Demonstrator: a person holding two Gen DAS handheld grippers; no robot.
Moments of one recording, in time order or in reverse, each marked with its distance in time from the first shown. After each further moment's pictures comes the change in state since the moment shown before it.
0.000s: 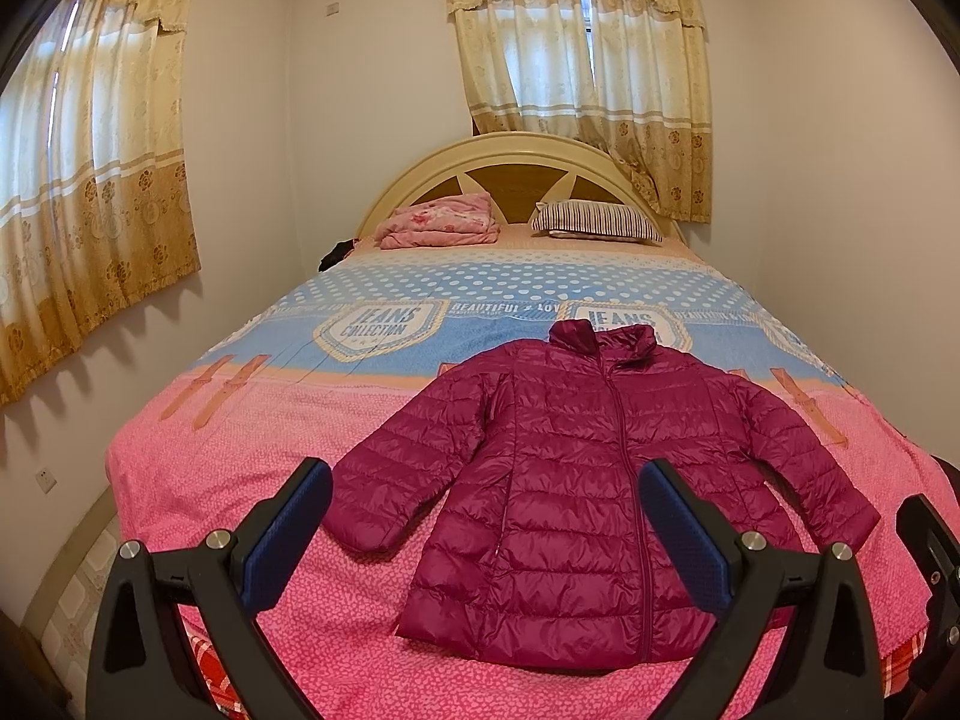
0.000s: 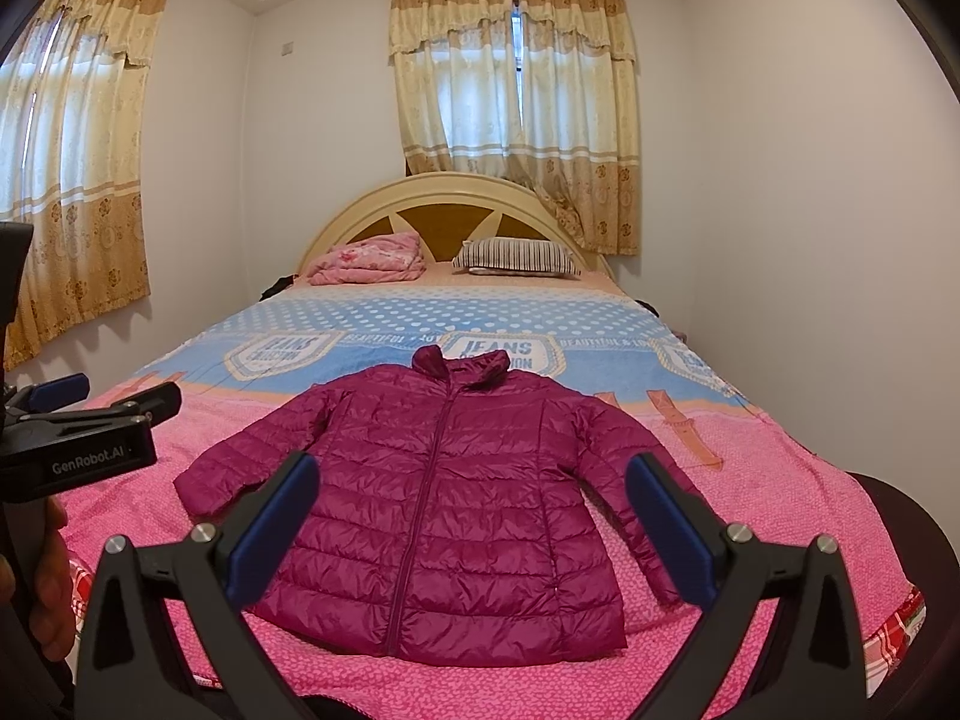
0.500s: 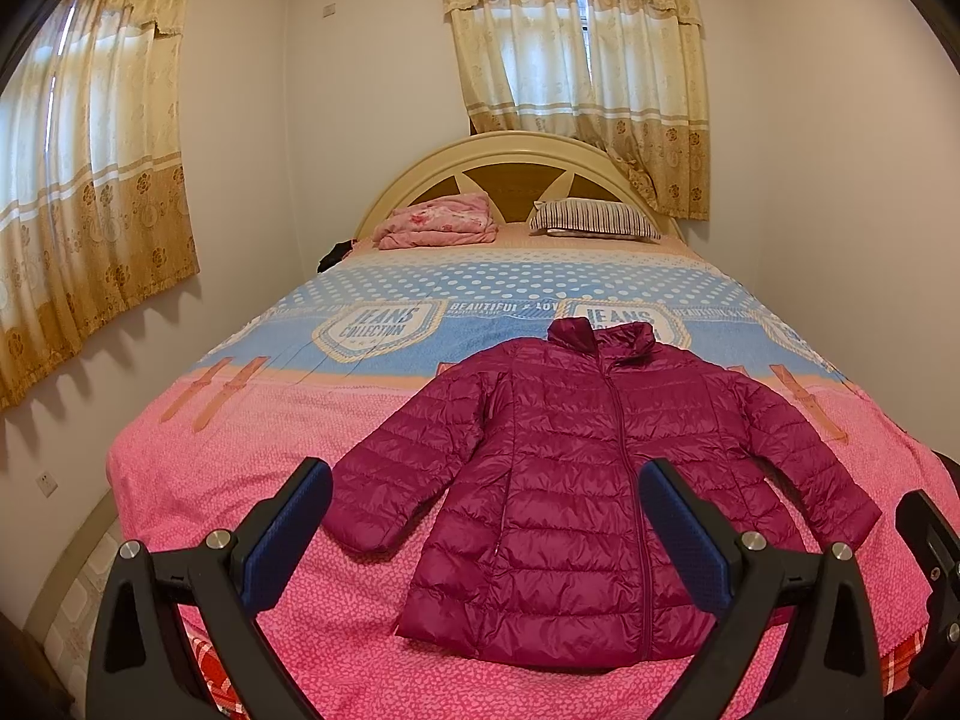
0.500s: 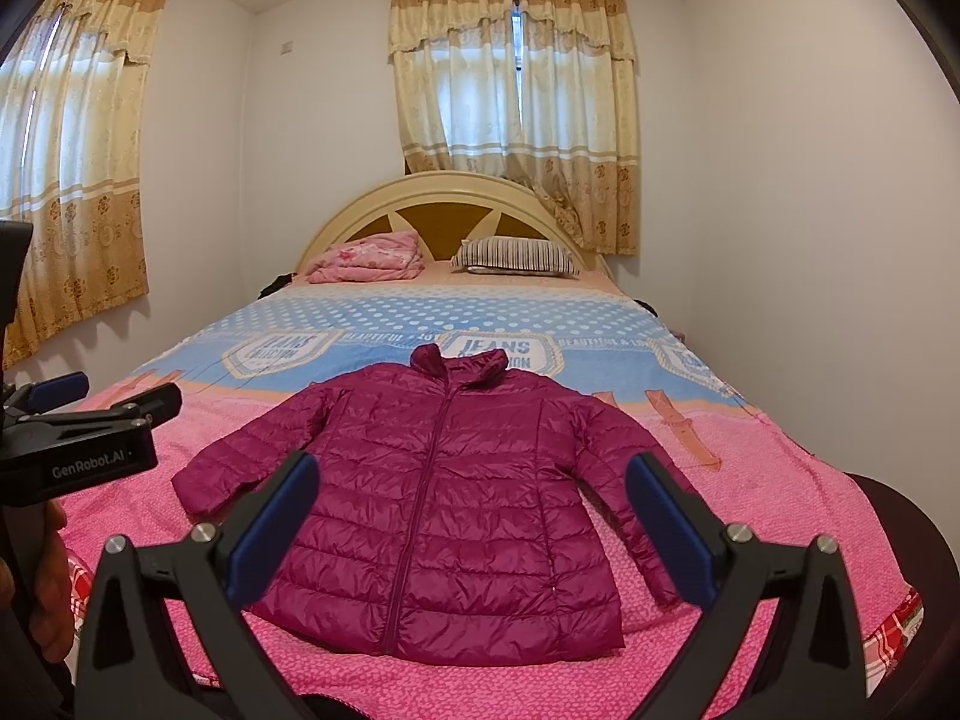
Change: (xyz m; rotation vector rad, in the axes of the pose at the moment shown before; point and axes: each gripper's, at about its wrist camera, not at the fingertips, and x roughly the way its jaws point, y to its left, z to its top) left arm -0.003 0.001 0.001 0.005 0.002 0.000; right arm 0.001 -0.001 -0.001 -0.001 0.002 0.000
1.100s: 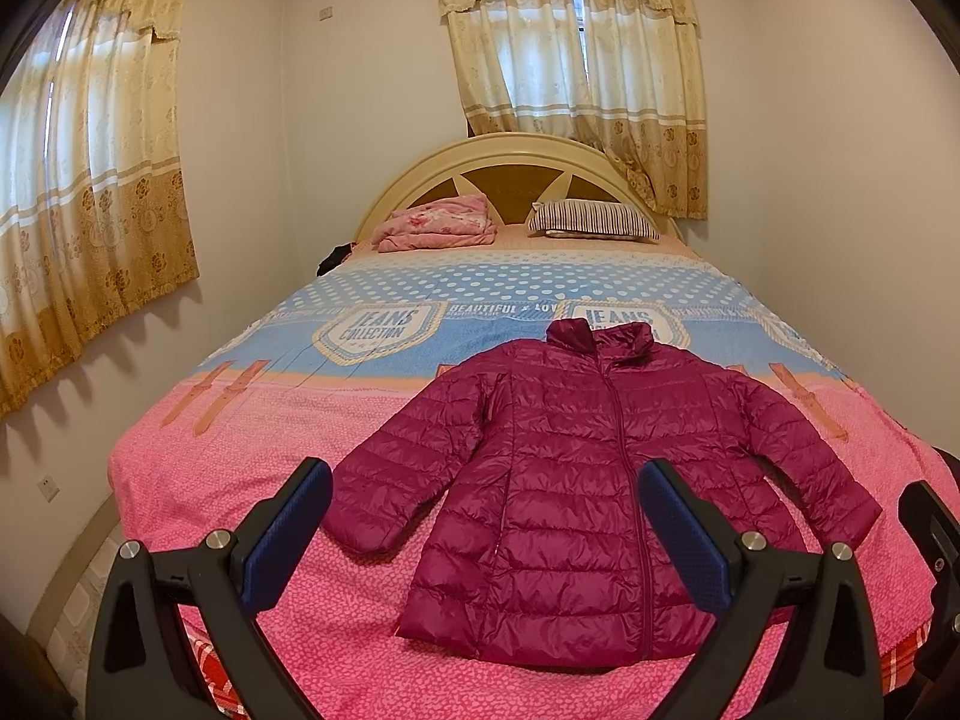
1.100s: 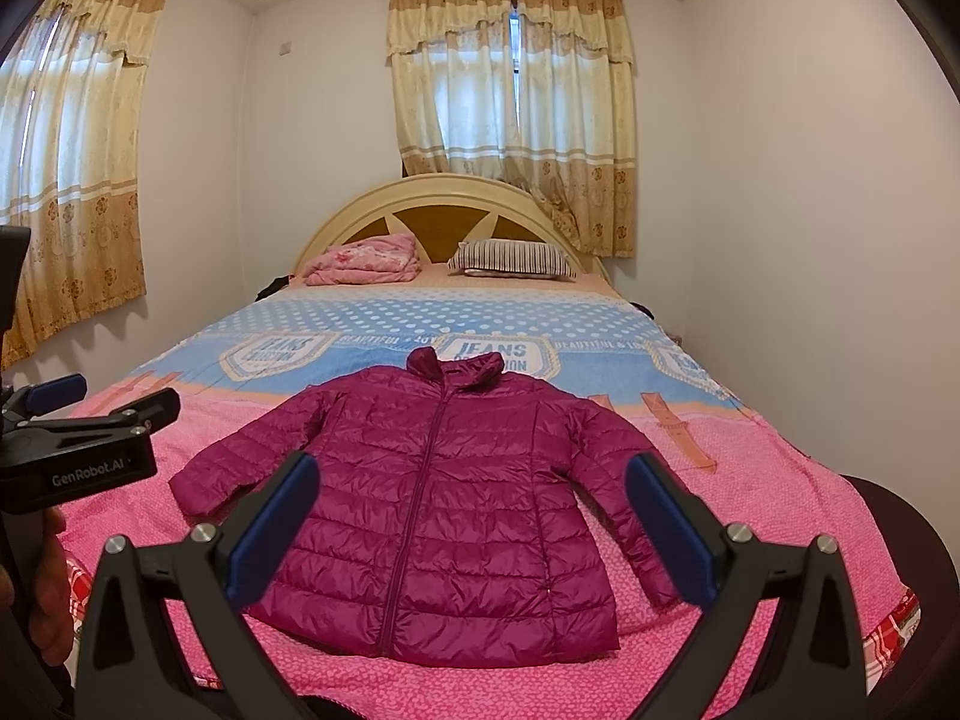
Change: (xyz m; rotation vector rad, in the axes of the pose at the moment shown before) left arm -0.001 0.000 0.000 0.004 -0.001 0.000; right arm -0.002 -0.004 0.002 -0.003 -0.003 -0.005
